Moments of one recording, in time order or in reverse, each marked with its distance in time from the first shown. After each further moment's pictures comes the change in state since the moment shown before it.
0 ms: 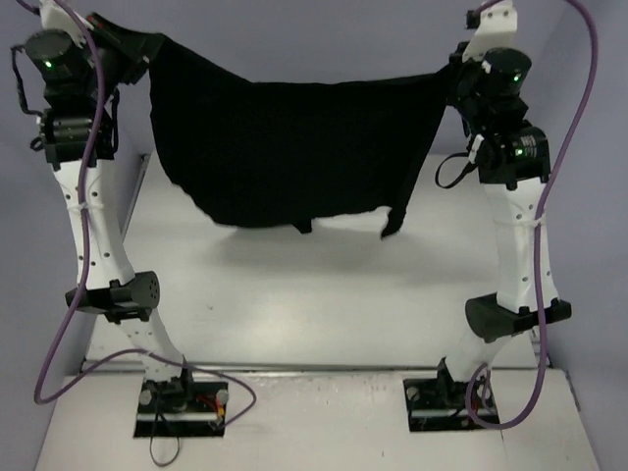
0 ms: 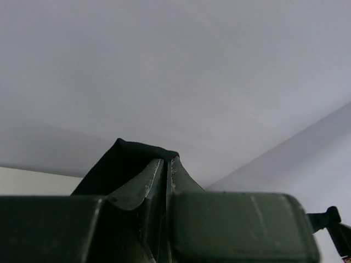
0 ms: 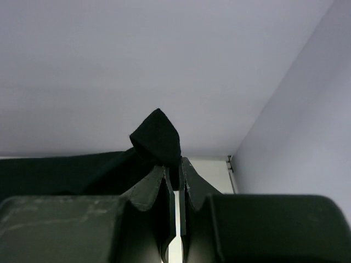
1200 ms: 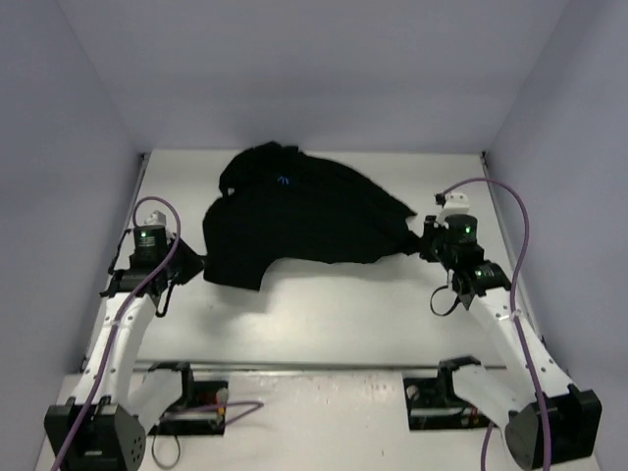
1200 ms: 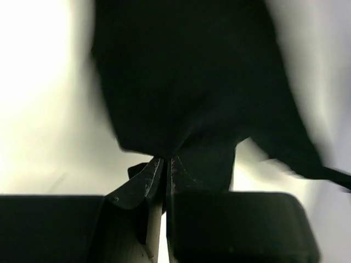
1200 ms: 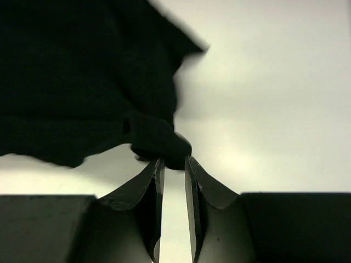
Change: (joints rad) left arm -0.092 -0.906 -1.806 0.023 -0.197 0.103; right arm -0.063 -0.722 -1.626 0.384 -0.247 0.264
